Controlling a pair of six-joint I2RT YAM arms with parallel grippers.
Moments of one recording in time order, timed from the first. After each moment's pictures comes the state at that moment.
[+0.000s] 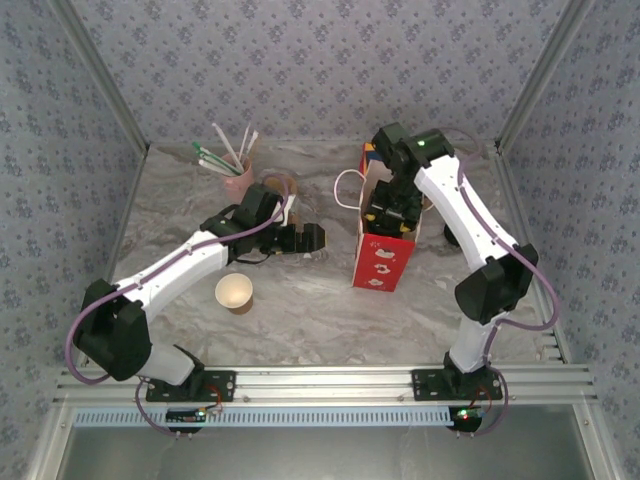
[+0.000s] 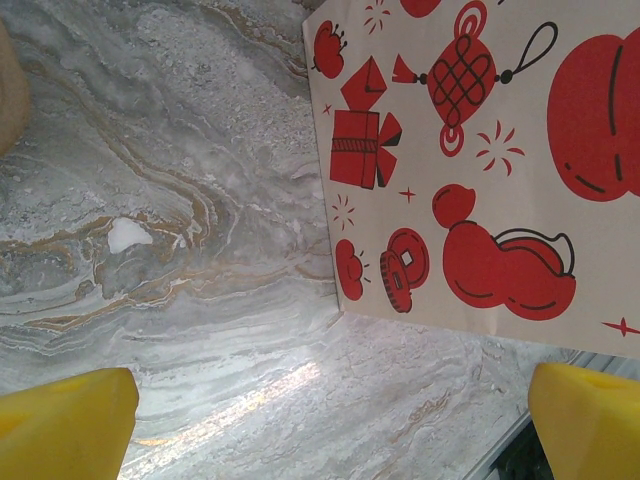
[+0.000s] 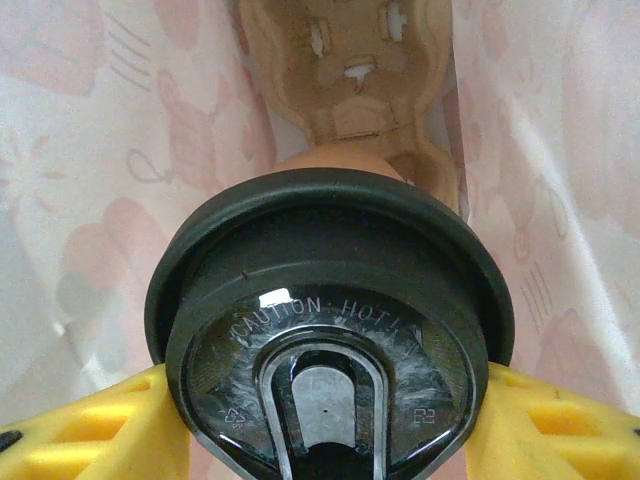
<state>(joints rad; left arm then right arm) -0.62 1.43 1.08 -0.48 0.35 -0.59 0.45 1.80 1.96 -1.58 -0.06 0.77</state>
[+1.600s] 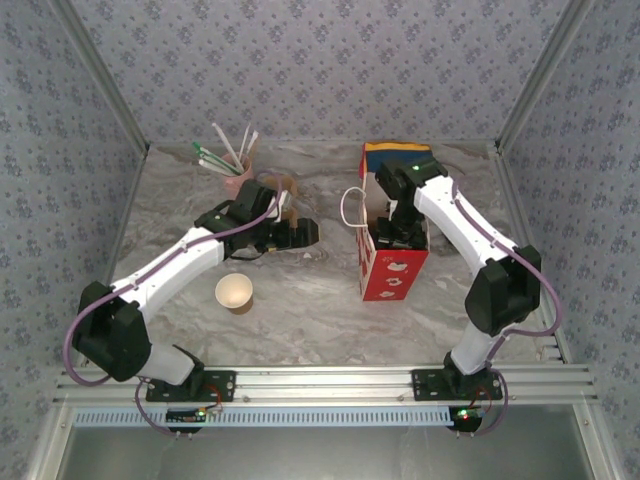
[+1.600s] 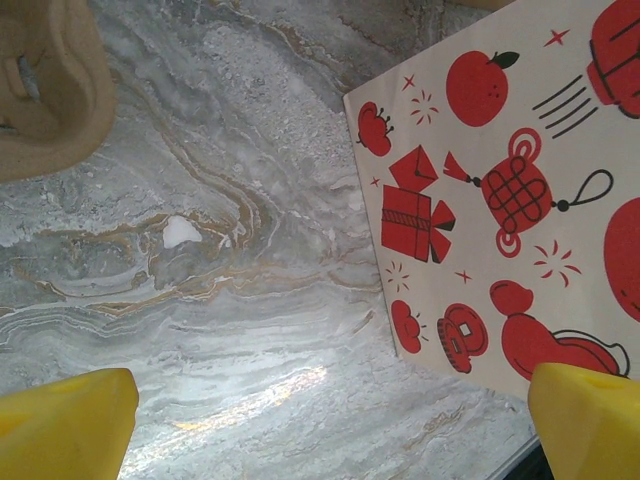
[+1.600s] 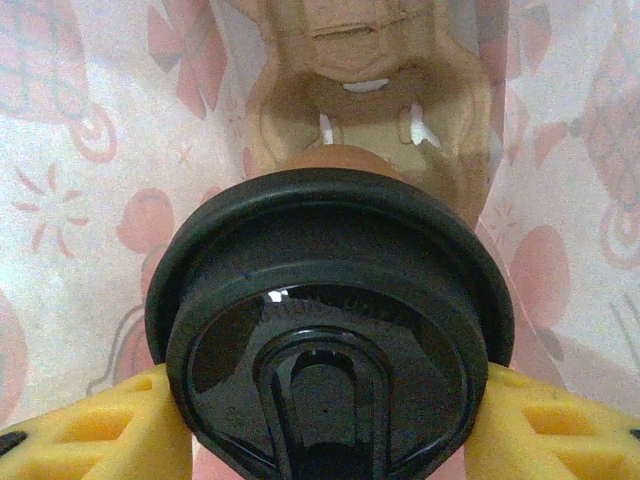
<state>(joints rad) -0.59 1.42 1.12 -0.56 0.31 -0.60 0.44 1.70 1.60 -1.51 -0.17 0.54</state>
